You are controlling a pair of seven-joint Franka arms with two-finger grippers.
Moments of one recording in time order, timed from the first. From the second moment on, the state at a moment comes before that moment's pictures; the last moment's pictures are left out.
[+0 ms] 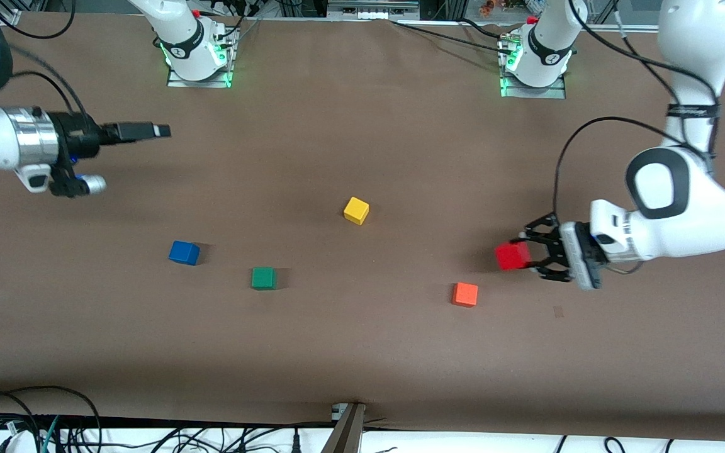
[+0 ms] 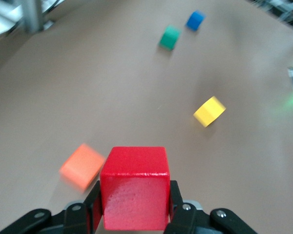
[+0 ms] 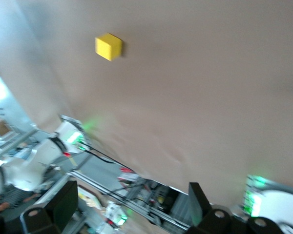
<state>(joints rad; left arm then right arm) -0.04 0.49 -0.06 -1.69 -0.89 1.98 1.52 -0.05 0.23 0.03 -1.65 0.65 1.36 0.05</state>
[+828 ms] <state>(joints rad) -0.34 0.60 -0.08 -1.70 -1.73 1.94 1.98 0.16 0.42 0.05 -1.71 1.26 1.88 0.05</state>
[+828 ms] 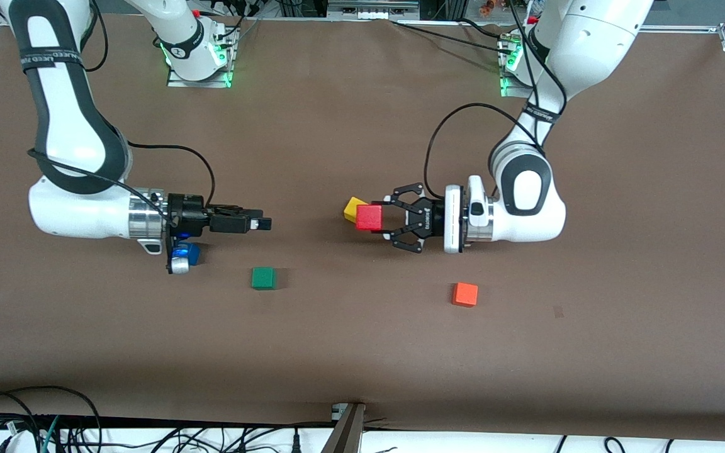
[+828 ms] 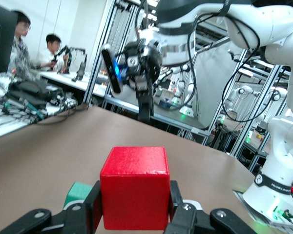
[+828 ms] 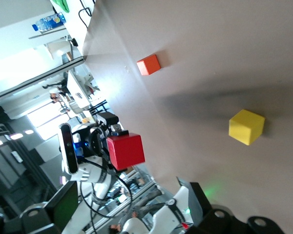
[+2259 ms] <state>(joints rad) -0.35 0.64 -0.16 -1.69 -1.85 1.92 2.04 0.24 0.33 0.23 -1.91 1.44 2.19 -0.11</state>
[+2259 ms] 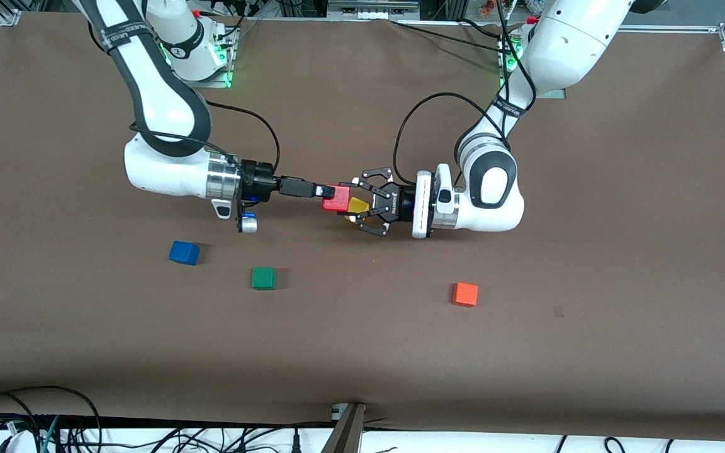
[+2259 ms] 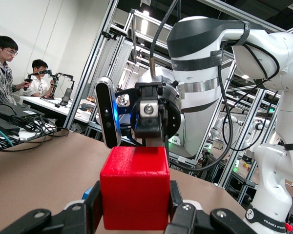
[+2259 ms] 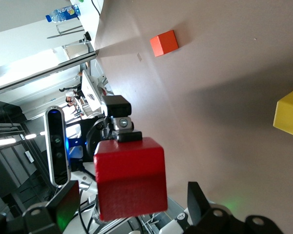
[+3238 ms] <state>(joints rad) -0.32 0.65 -0.16 -1.68 -1.85 1.83 1.95 0.24 0.33 0.22 -1.89 1.45 2.20 -0.15</state>
